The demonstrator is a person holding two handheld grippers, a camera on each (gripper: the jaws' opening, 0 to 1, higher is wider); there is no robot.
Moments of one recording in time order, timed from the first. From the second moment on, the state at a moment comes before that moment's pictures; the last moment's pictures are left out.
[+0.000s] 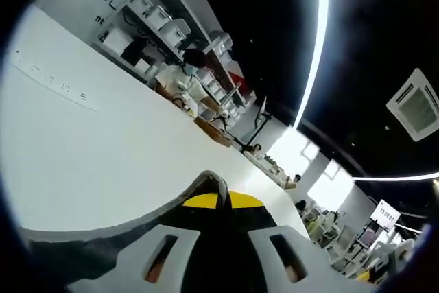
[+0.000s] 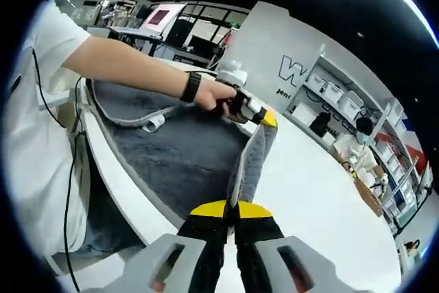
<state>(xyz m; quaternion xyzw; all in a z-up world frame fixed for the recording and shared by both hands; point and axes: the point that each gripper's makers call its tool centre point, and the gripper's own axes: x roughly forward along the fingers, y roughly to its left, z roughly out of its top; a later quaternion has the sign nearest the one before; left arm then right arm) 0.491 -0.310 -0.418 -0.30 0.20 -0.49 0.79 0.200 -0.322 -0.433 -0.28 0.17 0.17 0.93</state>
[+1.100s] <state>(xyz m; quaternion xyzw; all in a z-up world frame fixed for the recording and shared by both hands) 0.476 -0.322 -0.430 -0.29 0.21 -0.50 0.78 0.214 -0.326 -0.442 -0.26 0.18 0.16 0.93</state>
